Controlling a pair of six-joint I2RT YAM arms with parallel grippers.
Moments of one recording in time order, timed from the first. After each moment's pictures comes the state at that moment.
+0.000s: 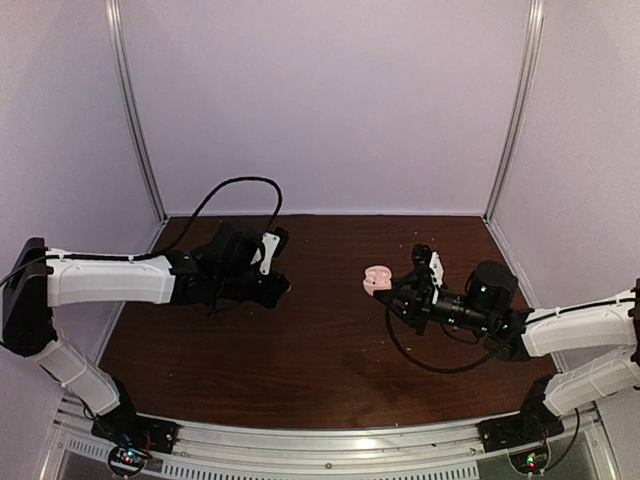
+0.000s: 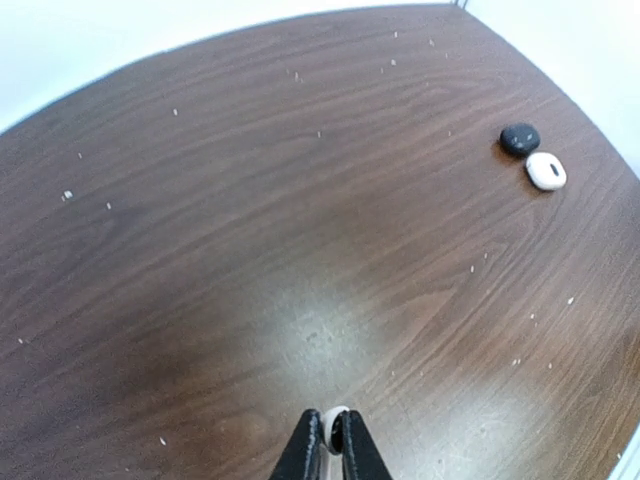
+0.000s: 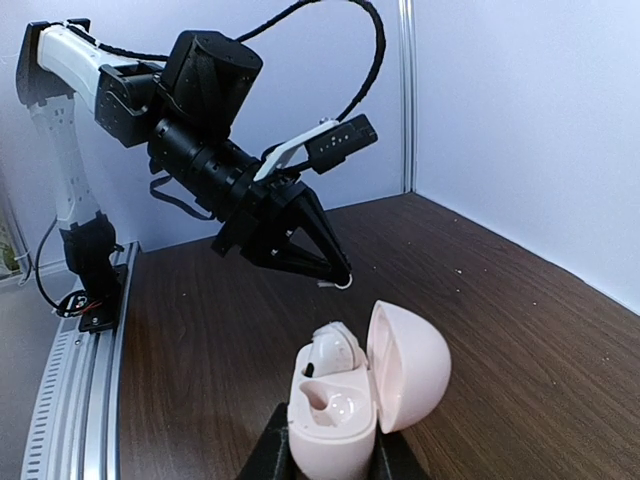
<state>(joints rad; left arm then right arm) -0.85 1.52 0.99 -0.12 -0.11 -0.28 0.77 1.22 0.41 0.80 -0.38 0.06</state>
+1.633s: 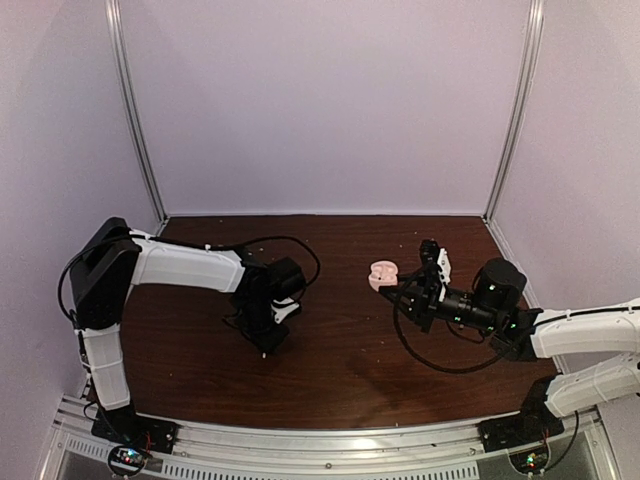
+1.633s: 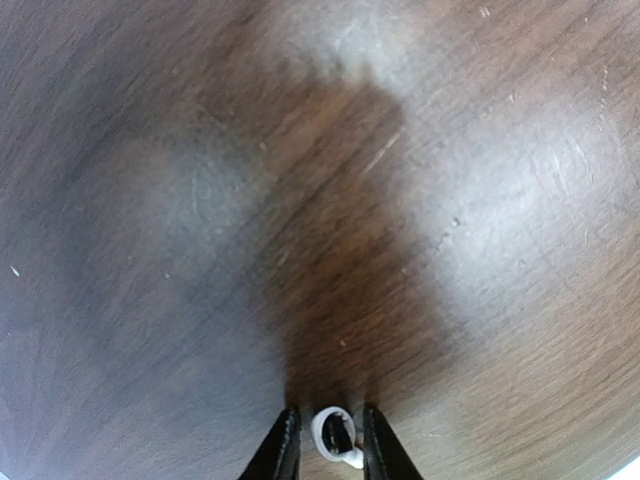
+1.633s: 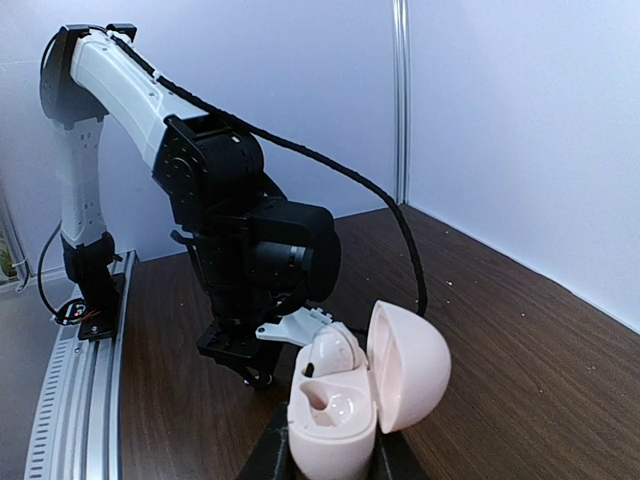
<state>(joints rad) -0.89 1.94 1.29 -0.86 -0.04 -0.18 0.77 1.13 0.41 0.74 -0.36 0.05</state>
